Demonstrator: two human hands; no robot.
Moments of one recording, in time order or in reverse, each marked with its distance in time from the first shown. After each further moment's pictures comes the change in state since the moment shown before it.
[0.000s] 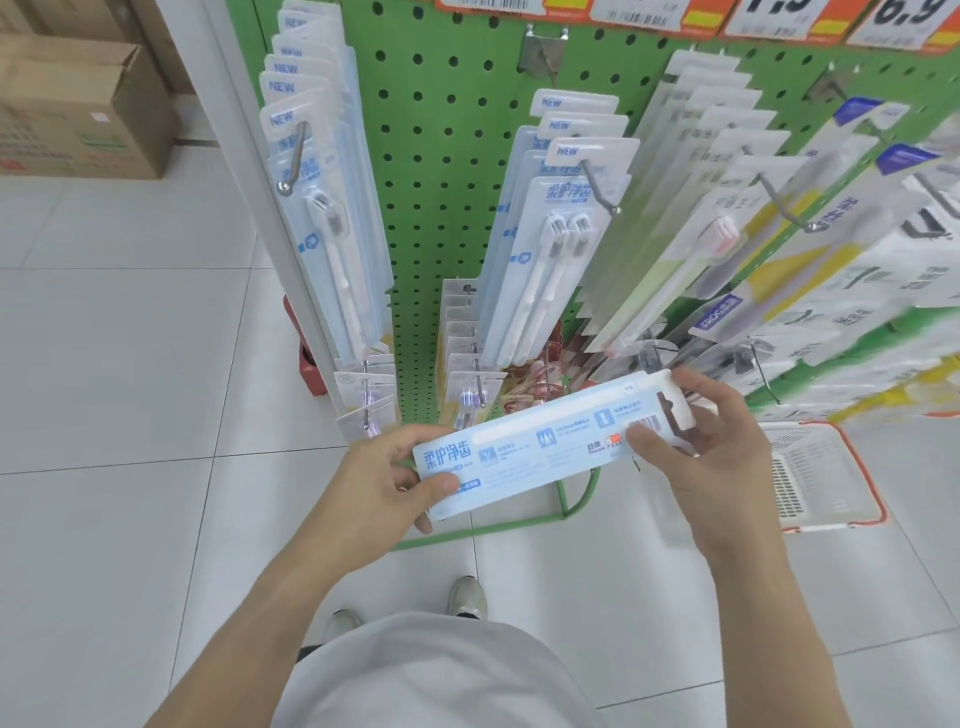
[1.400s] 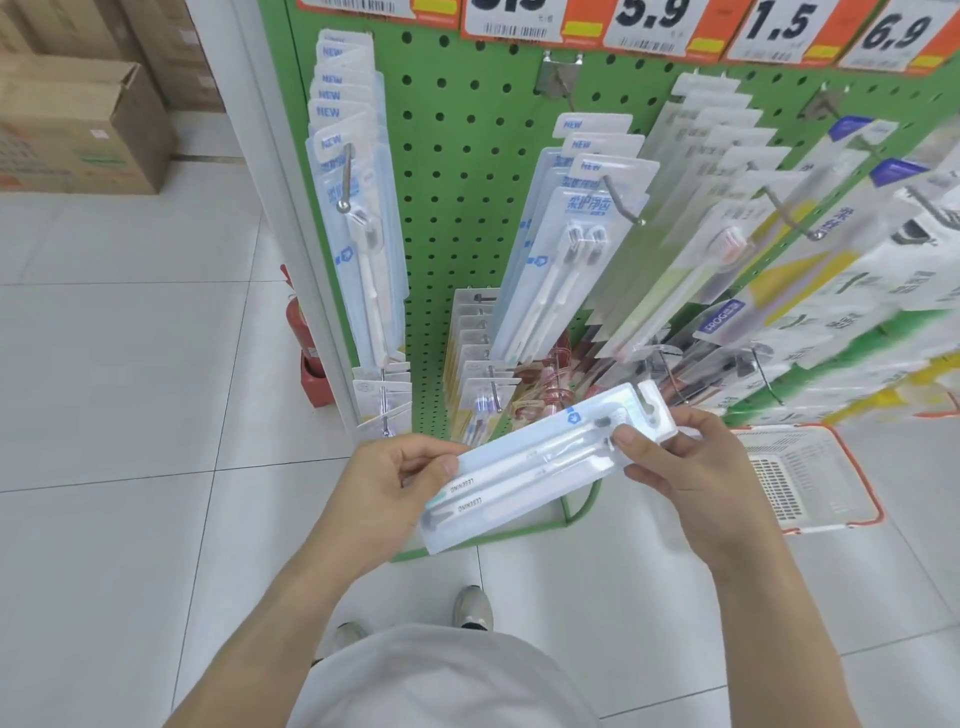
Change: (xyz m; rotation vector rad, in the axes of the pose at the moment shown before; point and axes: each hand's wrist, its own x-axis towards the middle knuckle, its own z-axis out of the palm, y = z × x) left_hand -0.007 0.005 -0.012 -0.066 0.044 0.047; right_hand -0.007 -0.003 0.015 0.136 -0.107 0.235
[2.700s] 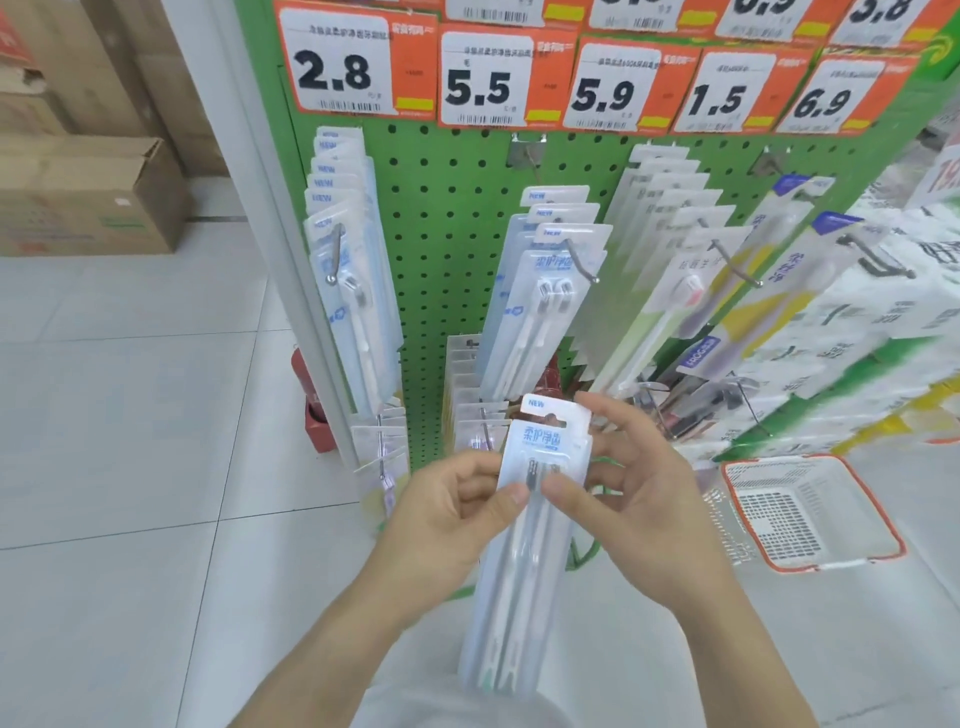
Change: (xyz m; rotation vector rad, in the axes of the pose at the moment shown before) left_hand -0.012 0.048 0.038 -0.230 -0.167 0.134; right_hand -0.047 -0.038 0.040 -0.118 -0.249 -0.345
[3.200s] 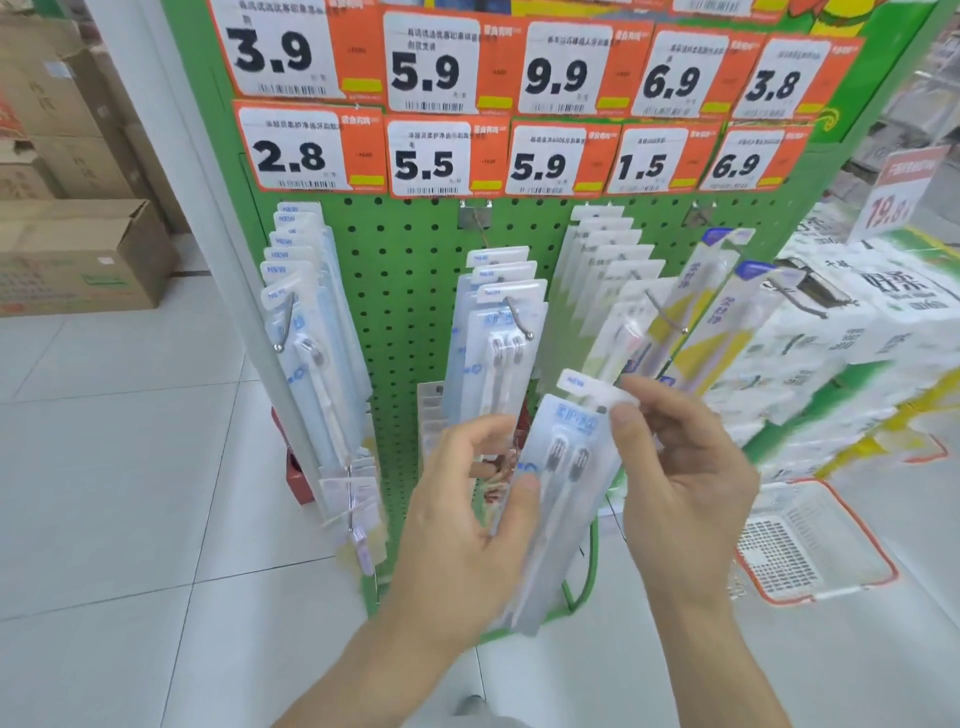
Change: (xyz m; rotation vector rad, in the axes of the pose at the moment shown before) left_hand 0.014 0.034 0.050 0.384 0.266 0.441; right_hand 0.020 -0.030 -0.015 0.130 0.574 -0.420
